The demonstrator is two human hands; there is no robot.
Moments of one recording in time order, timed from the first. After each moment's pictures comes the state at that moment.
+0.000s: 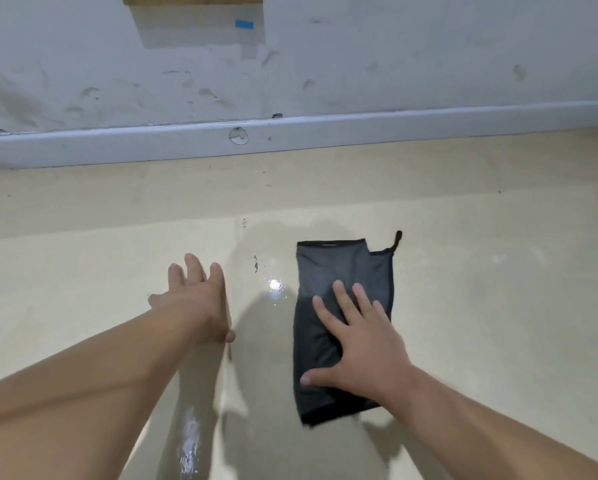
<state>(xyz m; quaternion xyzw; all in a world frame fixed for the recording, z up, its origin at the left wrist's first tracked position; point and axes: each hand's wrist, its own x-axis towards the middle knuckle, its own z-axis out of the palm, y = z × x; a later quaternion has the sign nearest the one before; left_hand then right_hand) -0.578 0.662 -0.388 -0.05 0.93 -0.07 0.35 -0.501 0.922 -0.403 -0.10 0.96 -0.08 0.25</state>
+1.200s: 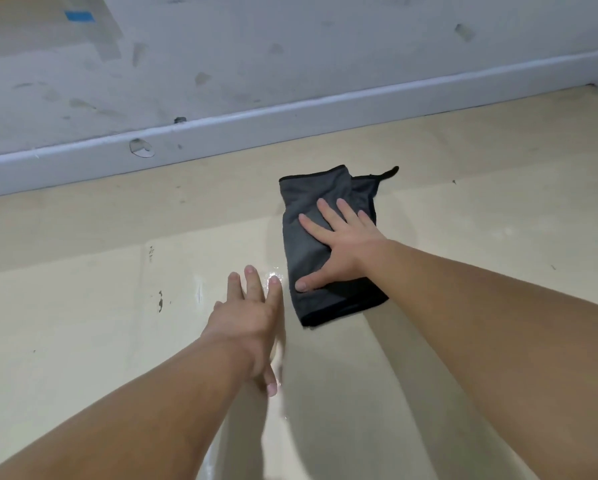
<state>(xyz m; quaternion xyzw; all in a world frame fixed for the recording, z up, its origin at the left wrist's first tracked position) -0.605 0.868 -0.397 0.14 0.91 -0.10 0.38 -0.692 1.068 -0.406 -0.10 0.95 -0.04 0.29</state>
